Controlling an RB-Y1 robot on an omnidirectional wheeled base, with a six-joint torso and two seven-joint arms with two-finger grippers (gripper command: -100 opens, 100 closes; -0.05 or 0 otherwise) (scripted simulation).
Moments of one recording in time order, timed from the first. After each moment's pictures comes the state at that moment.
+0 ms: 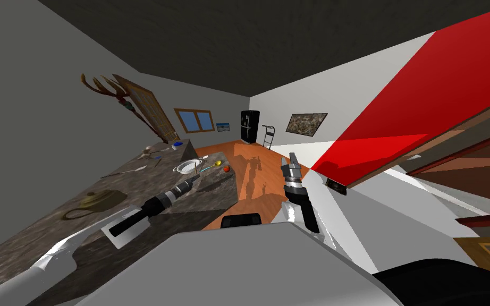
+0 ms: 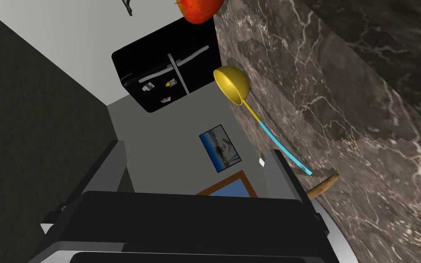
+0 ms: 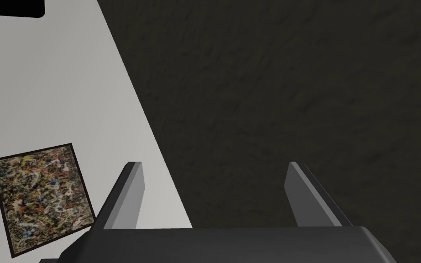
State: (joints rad) left arm 0.43 1.14 -0.18 -1.79 0.07 -0.33 0.38; right arm 0.50 -0.04 -0.04 -2.30 0.04 -0.39 -0.03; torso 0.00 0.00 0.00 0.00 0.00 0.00
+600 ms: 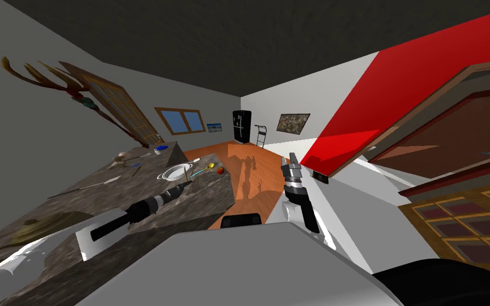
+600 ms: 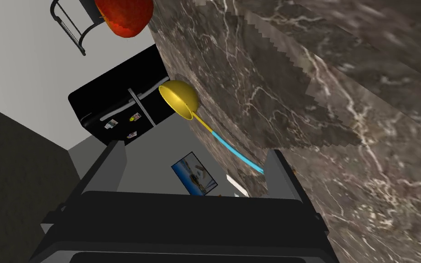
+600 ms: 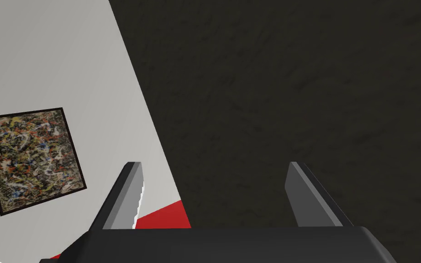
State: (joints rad) left arm 0.43 1.32 -0.27 -1.65 0.10 -0.34 0.45; right arm 0.50 -0.04 -0.04 -2.30 0.04 -0.39 -0.03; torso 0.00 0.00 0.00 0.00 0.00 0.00
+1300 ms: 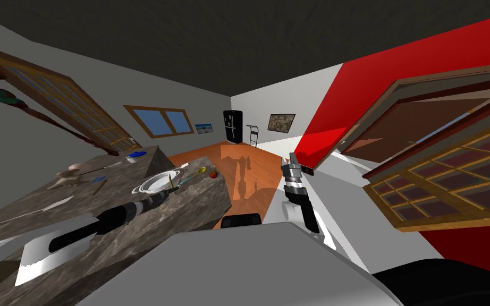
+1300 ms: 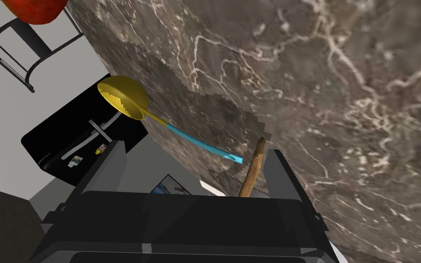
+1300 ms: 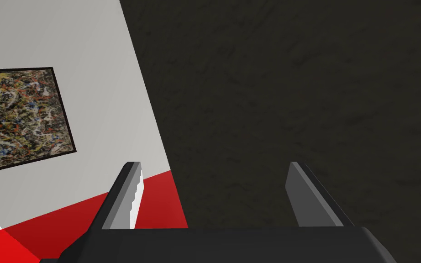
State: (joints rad) left arm 0.44 1.50 -0.38 -1.49 0.14 -0.36 0.53; right arm 0.50 -0.04 -0.04 -2.30 0.04 -0.39 -0.03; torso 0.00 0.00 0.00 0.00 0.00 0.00
